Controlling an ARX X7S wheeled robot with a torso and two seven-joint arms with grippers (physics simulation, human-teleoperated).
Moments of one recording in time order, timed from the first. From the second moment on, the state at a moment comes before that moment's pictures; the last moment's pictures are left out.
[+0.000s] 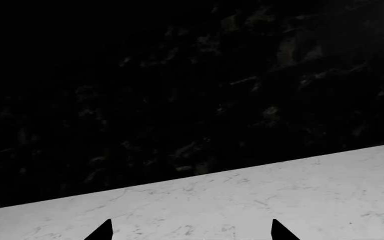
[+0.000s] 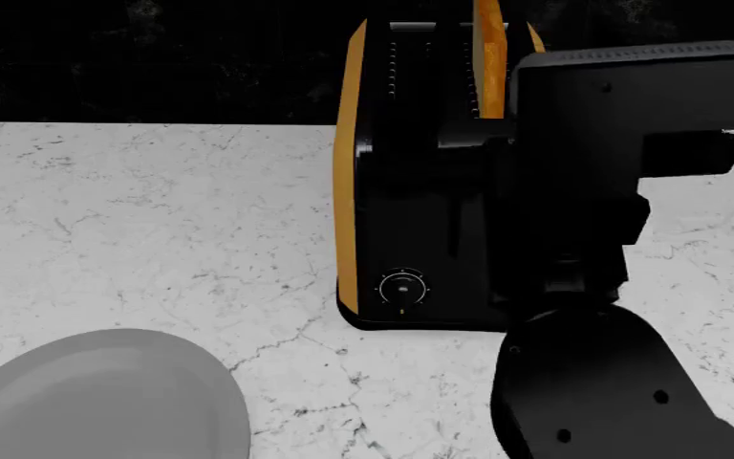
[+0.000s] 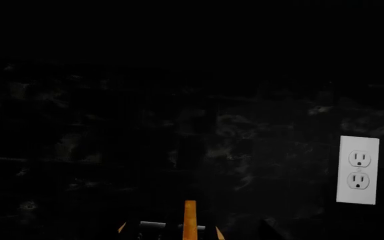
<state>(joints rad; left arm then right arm) 0.33 -0.94 -0.09 1.04 -0.62 -0.48 -0.91 0.81 0.25 -0.20 -0.51 0.38 0.88 0.36</state>
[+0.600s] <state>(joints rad) 0.44 -1.15 -0.07 1.04 -0.70 -0.32 -1.12 1.21 0.15 -0.24 -0.08 0.41 1.14 0.37</state>
